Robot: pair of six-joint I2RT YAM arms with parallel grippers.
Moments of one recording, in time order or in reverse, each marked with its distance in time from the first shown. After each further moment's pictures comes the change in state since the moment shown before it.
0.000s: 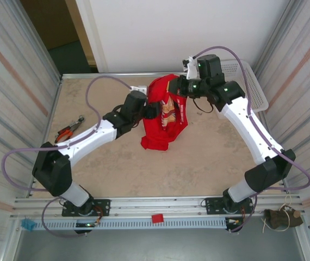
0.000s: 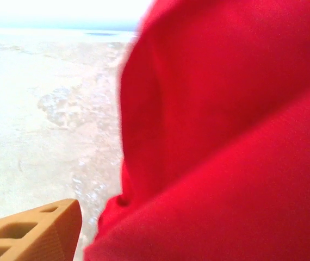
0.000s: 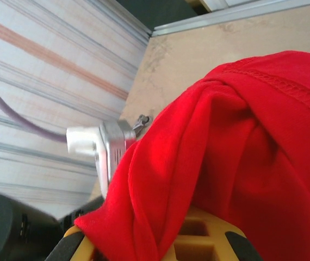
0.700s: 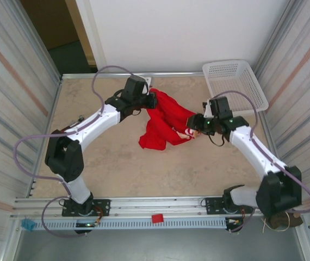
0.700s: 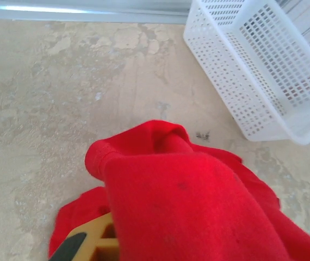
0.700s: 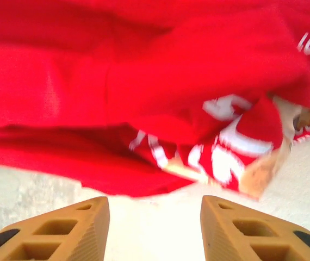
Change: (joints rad) left arm 0.087 0.161 0.253 -0.129 0.343 0.022; right arm -0.114 -0.298 -0.728 0.123 0.171 -0.016
